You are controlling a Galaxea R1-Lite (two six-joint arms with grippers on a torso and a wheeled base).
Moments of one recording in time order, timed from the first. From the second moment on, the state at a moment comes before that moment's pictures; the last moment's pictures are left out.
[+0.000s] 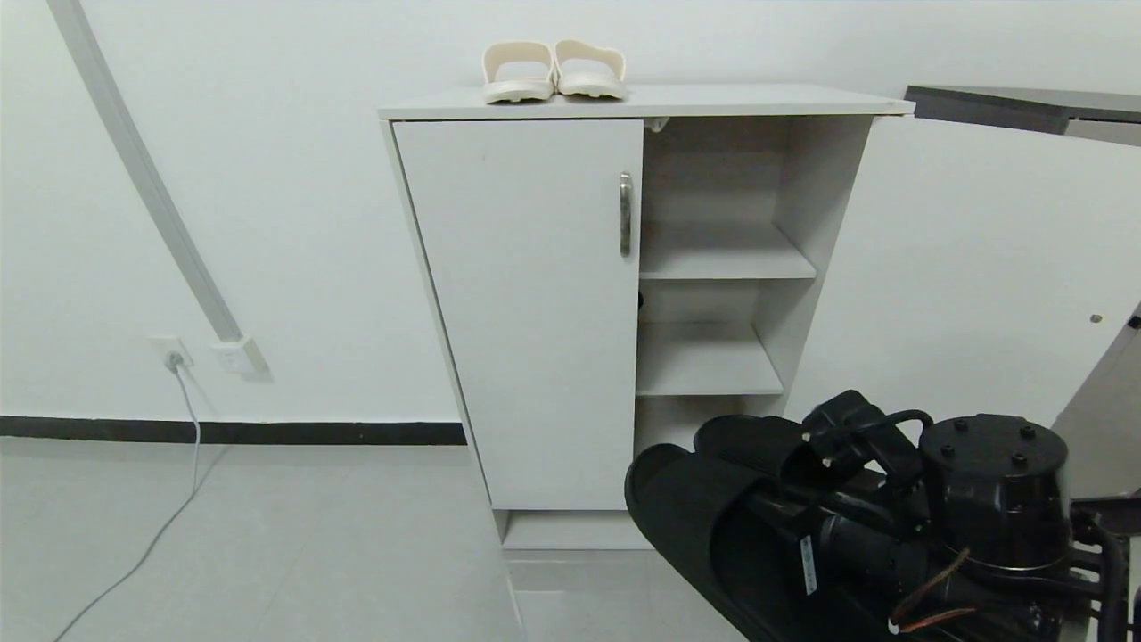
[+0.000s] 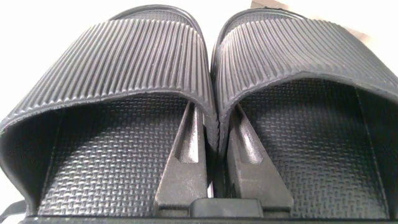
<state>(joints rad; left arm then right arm) -0.16 0.47 -0.55 0.14 0.27 -0.07 0.78 1.62 -0.48 -0.77 -0.19 0.10</state>
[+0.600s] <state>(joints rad) -0.01 0.03 -0.09 0.07 0.02 0.06 0.80 1.63 -0.47 -0.77 -0.19 0.11</state>
